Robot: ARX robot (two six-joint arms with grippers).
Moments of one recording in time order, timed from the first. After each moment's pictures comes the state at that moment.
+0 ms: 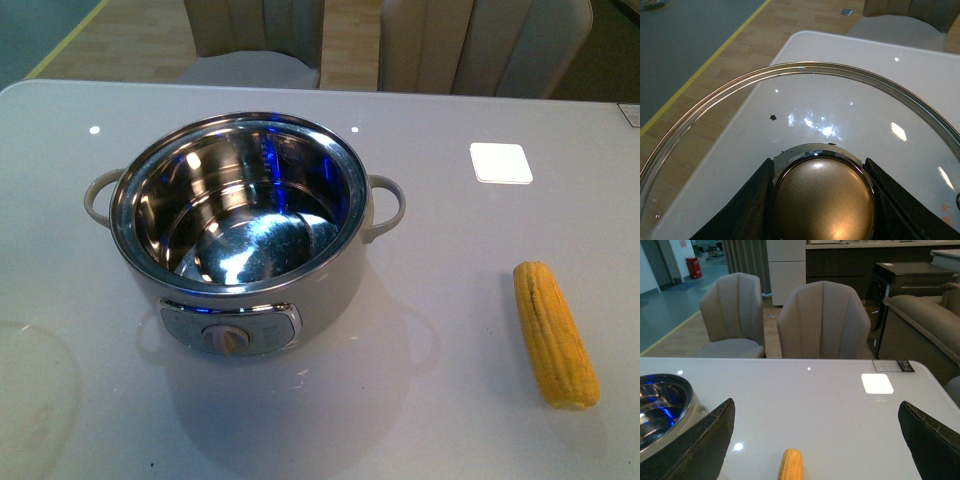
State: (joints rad) left arm 0.35 1.75 0.50 0.85 0.06 0.10; right arm 0.00 0.01 0.02 0.00 0.00 0.00
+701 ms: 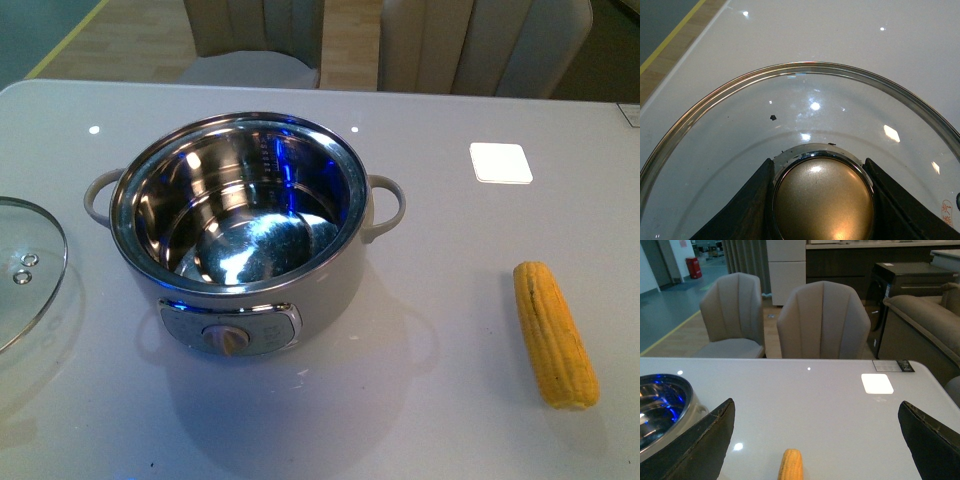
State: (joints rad) left arm 0.41 2.36 0.65 1.21 0.18 0.16; right arm 0.00 0.01 0.02 0.00 0.00 0.00
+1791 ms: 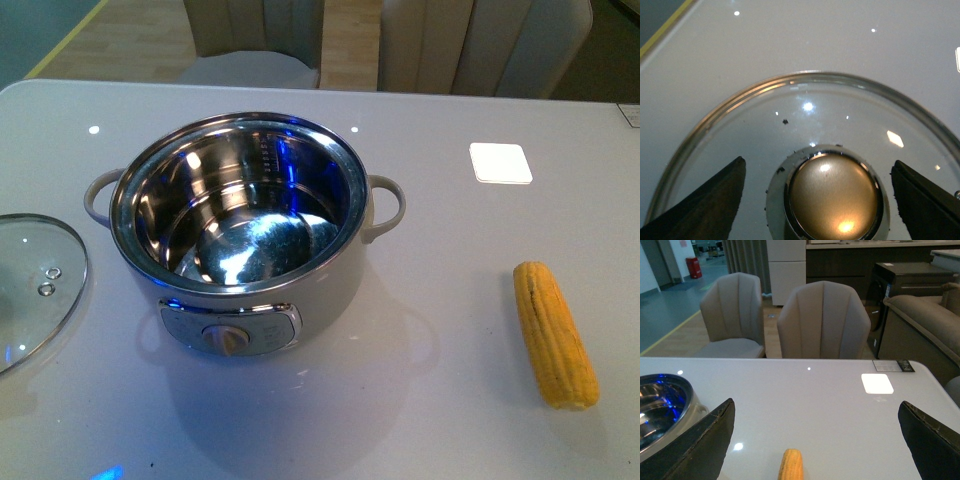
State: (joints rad) left arm 0.43 2.49 0.72 1.27 0.23 0.16; right arm 0.00 0.01 0.02 0.00 0.00 0.00
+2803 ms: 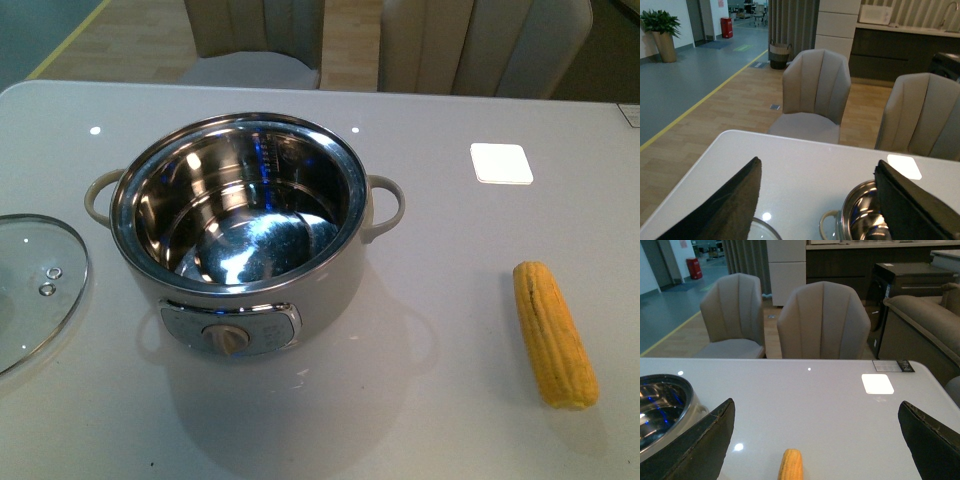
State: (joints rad) left arm 0.11 0.75 0.21 0.55 0.10 -0.05; right arm 0.00 0.01 0.02 0.00 0.00 0.00
